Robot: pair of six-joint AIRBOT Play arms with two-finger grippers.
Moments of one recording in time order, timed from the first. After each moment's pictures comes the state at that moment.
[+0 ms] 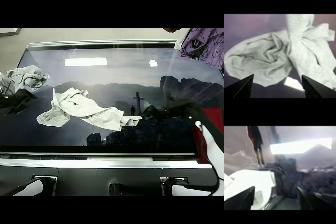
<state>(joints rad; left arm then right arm) 0.41 -1.23 1.20 1.11 -1.20 -1.60 -0.06 -1.52 0.96 2.37 -0.96 -1.78</state>
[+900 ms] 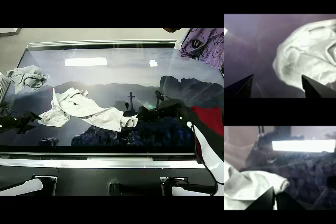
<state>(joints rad) 0.60 -1.38 0.90 0.99 -1.02 -1.34 0.05 -1.49 0.96 2.38 -0.92 -1.79</state>
